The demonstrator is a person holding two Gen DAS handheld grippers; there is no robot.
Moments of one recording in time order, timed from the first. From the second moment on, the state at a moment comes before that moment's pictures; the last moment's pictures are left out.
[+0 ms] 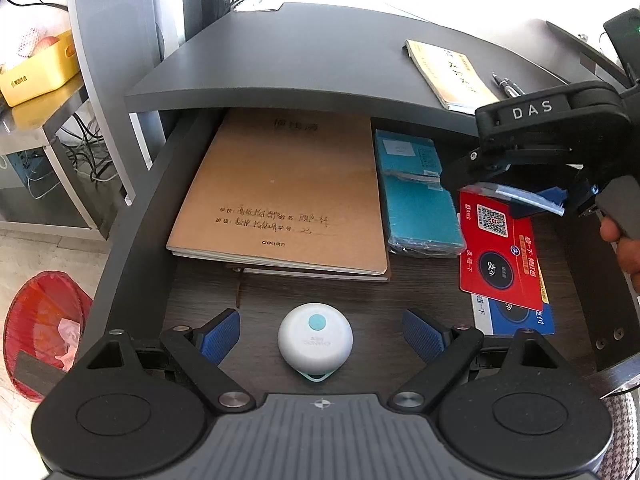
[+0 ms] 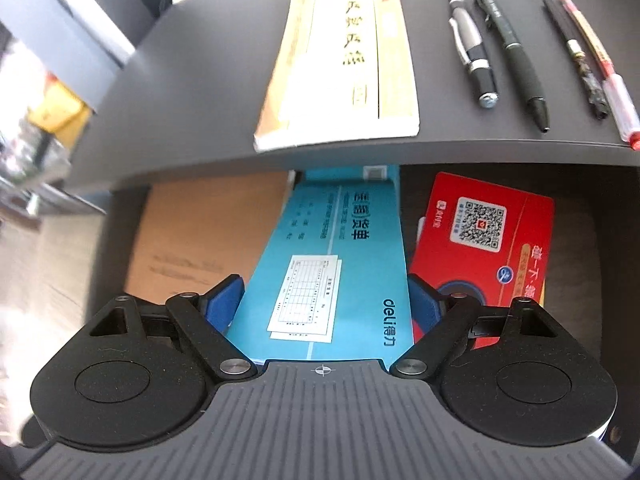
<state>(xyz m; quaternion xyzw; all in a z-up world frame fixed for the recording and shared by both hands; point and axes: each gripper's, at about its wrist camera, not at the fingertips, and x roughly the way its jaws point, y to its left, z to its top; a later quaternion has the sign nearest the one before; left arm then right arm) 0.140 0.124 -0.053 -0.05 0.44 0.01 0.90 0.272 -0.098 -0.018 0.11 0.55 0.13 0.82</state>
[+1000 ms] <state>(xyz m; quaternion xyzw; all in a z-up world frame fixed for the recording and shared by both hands) 0.144 0.112 -0.058 -0.03 0.45 0.01 0.89 0.306 -0.154 -0.131 0.18 0.62 0.18 0.75</state>
